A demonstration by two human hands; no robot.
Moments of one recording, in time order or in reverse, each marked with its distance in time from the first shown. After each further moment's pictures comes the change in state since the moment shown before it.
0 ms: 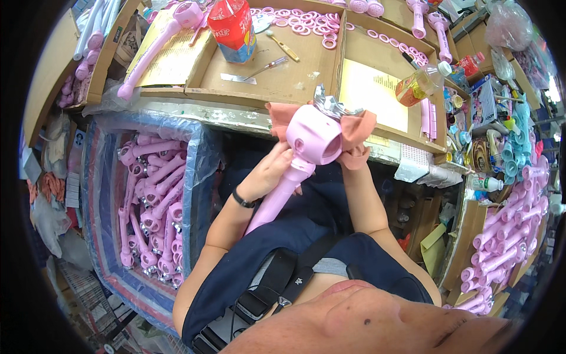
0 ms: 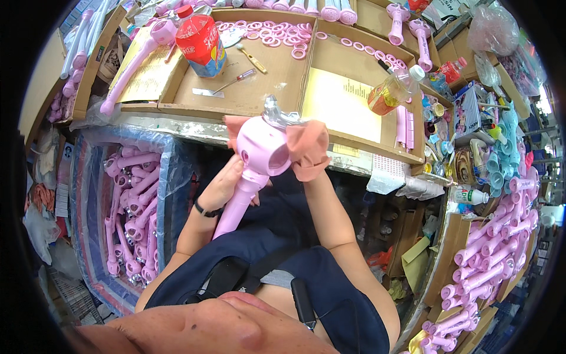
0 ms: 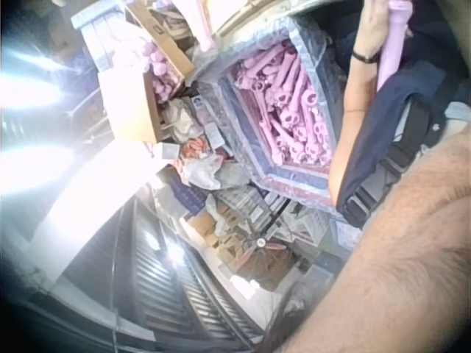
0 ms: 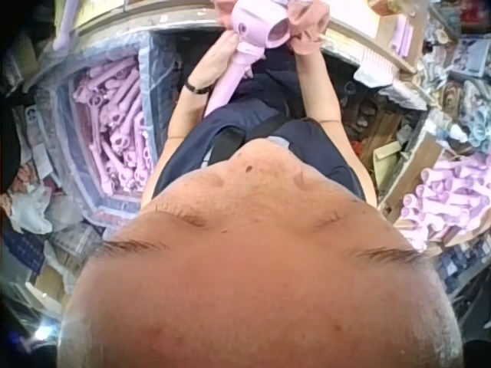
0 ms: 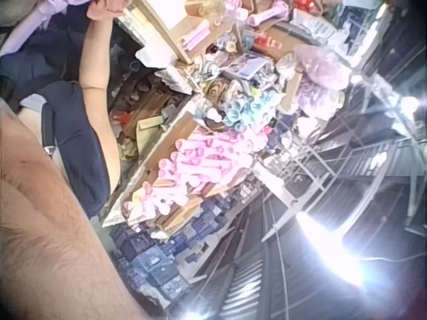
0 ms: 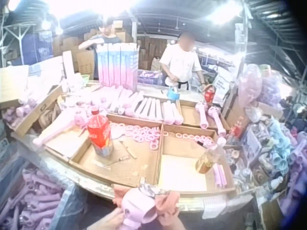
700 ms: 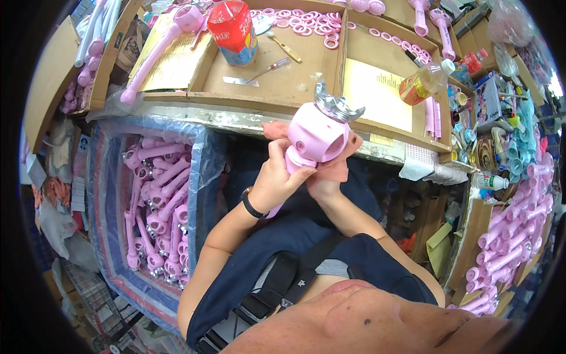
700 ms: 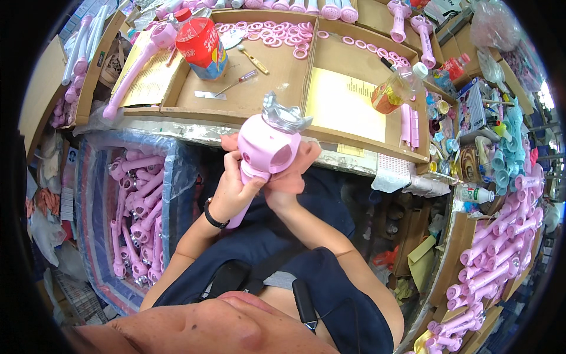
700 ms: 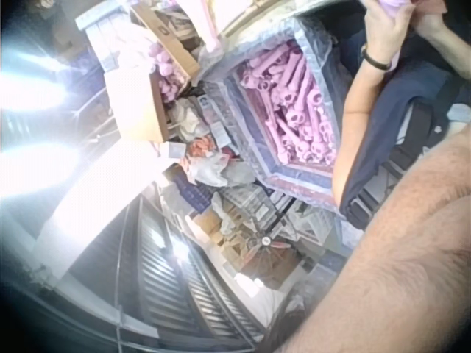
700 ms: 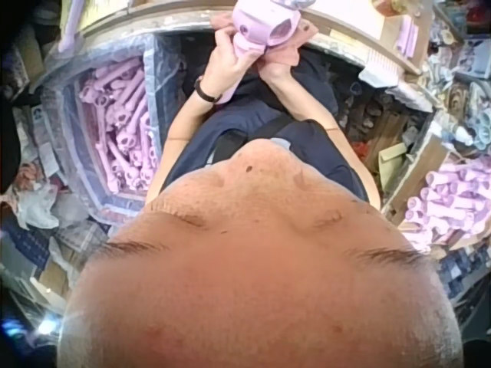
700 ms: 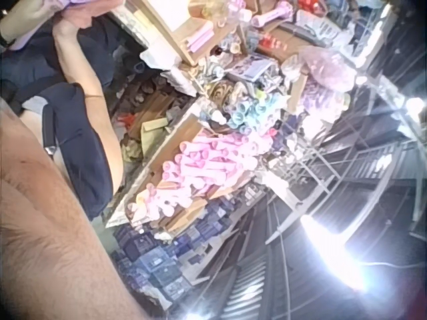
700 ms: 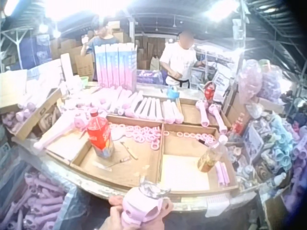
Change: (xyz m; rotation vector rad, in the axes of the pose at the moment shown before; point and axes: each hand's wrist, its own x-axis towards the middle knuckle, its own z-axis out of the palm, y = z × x) left_hand 0.003 -0.012 0.005 0.799 0.410 0.331; right_hand -0.022 -0.047 0.079 0.600 0.583 0.313
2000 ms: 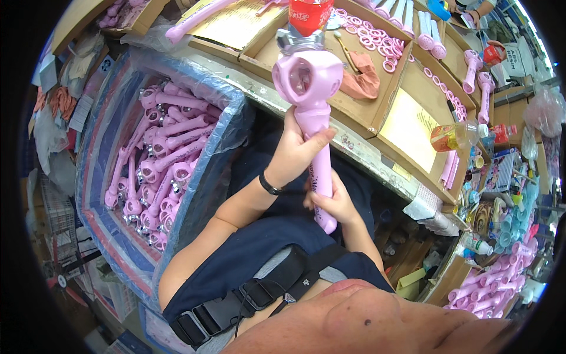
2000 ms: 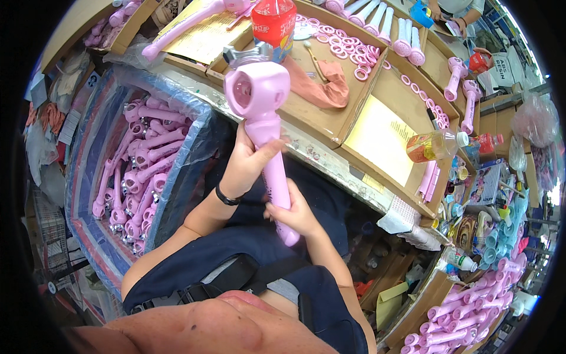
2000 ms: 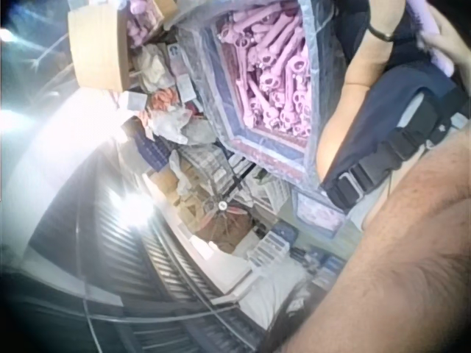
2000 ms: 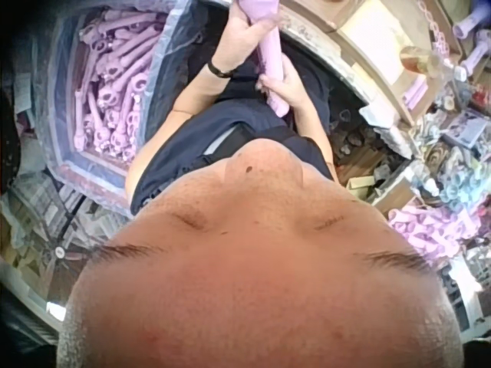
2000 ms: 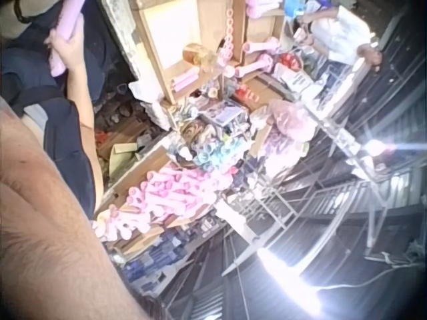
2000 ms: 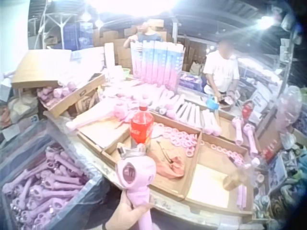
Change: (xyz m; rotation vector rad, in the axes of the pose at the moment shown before) left_hand 0.020 0.010 -0.011 -0.672 0.346 0.029; right_hand -0.016 -0.030 -0.035 -0.166 -0.911 0.683
